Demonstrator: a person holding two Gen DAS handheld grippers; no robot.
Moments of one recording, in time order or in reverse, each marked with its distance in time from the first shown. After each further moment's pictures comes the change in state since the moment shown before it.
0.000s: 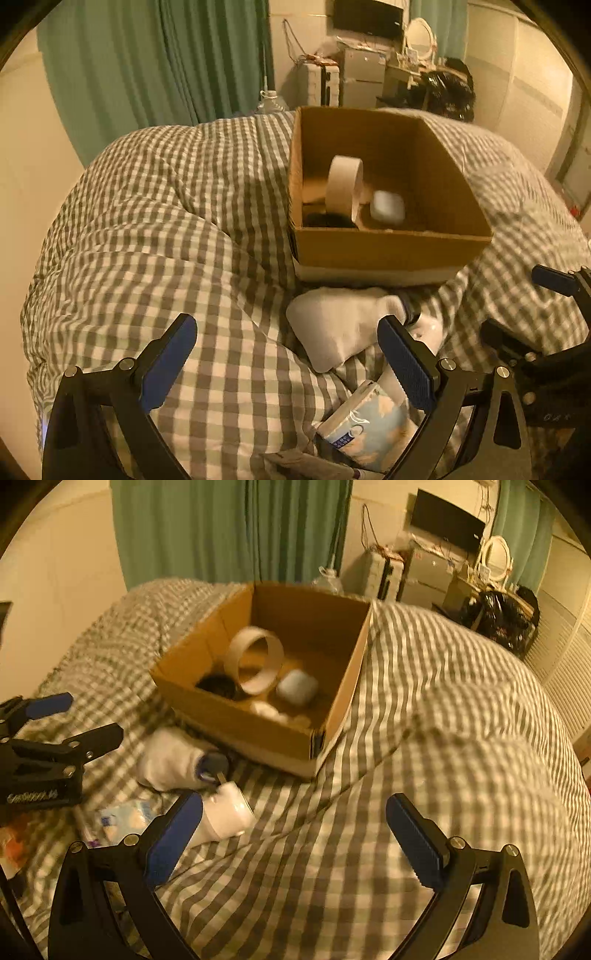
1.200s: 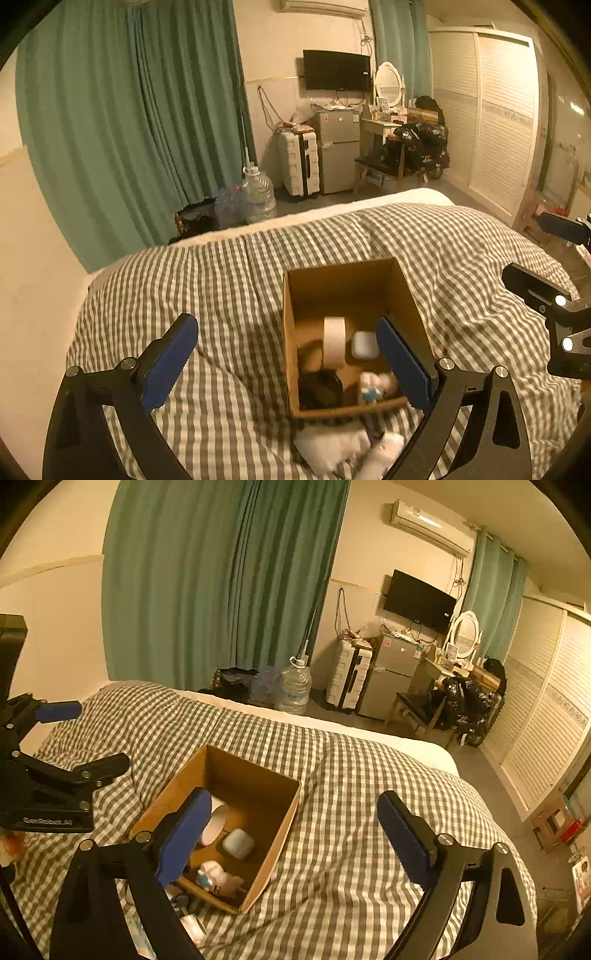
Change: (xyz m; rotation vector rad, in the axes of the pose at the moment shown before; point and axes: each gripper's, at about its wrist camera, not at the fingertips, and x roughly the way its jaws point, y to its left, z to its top) left arm -0.090 0.001 0.140 0.091 -0.234 -0.034; right arm -0.131 -0.041 0.139 -0.061 -0.343 -0.131
